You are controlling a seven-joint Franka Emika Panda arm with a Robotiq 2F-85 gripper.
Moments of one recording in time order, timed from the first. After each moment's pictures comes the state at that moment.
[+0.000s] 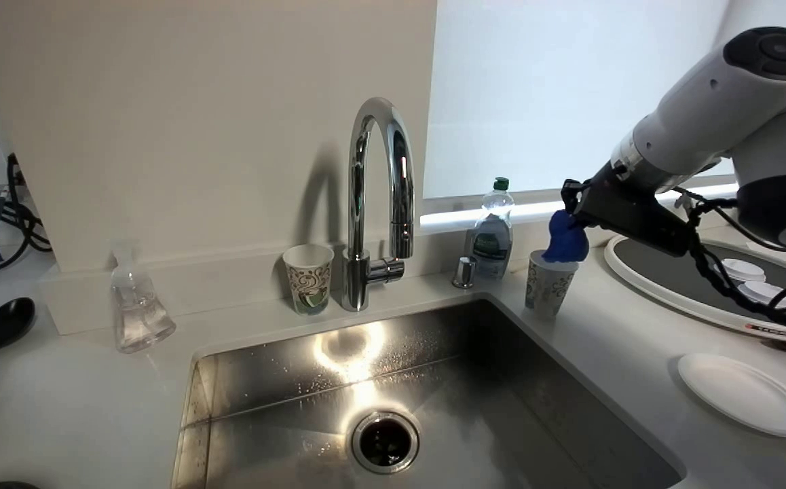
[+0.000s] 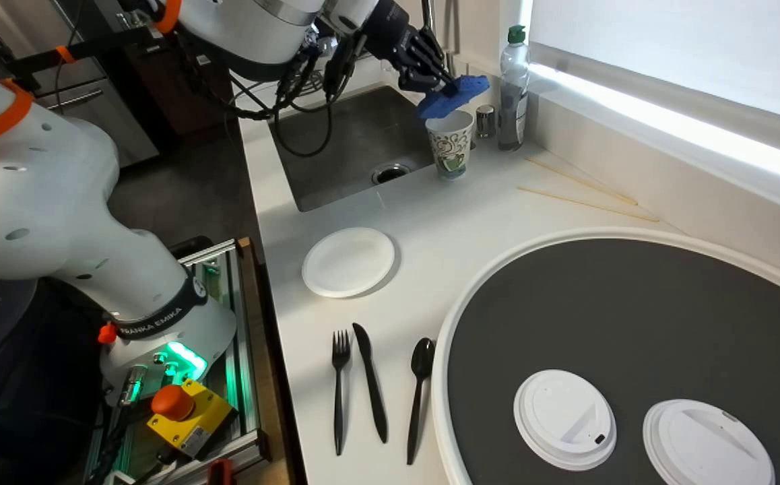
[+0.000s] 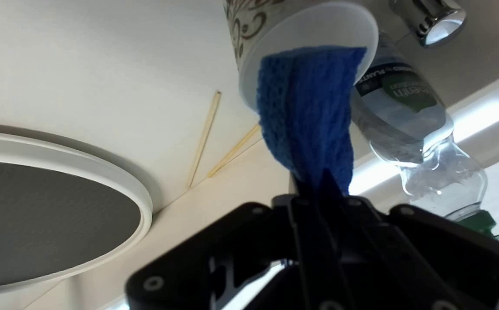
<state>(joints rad) -0.07 -0.28 0.12 -2.55 -1.07 2.84 1.82</state>
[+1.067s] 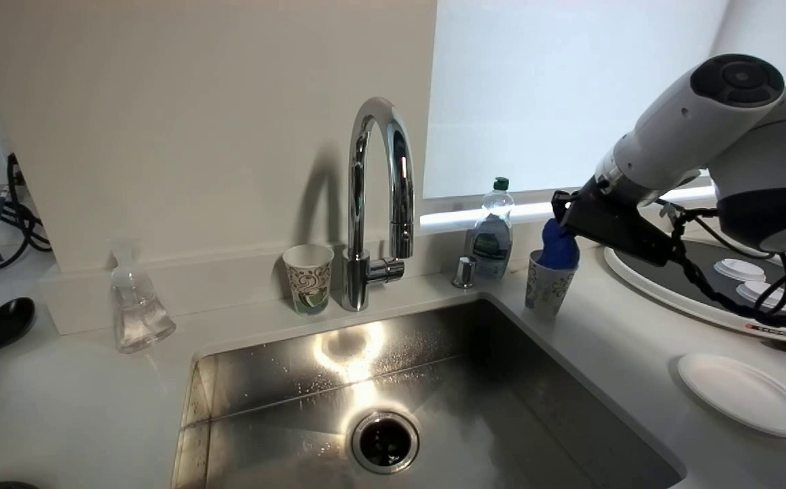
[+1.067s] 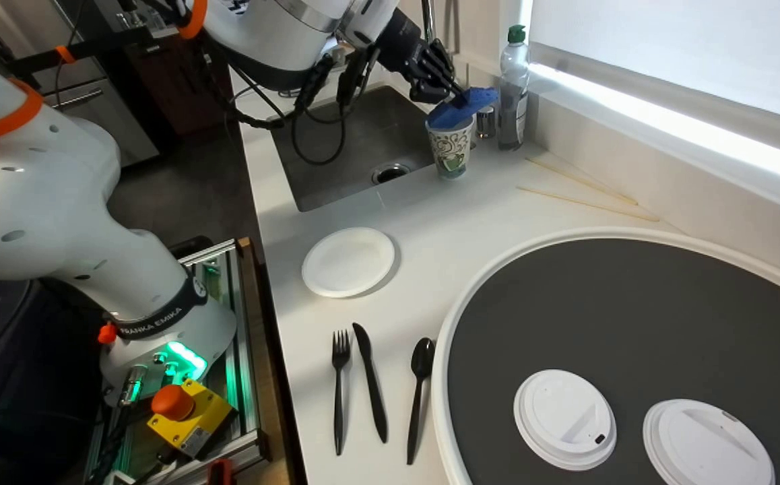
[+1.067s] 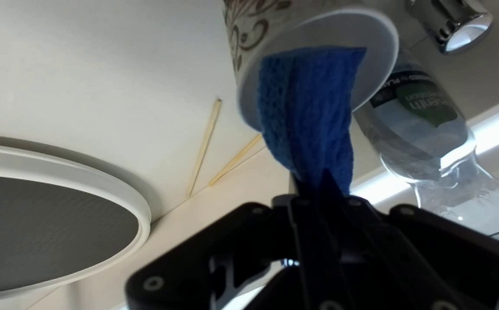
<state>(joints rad) -0.10 -0.19 0.15 -2.50 -1.19 2.84 1.93</state>
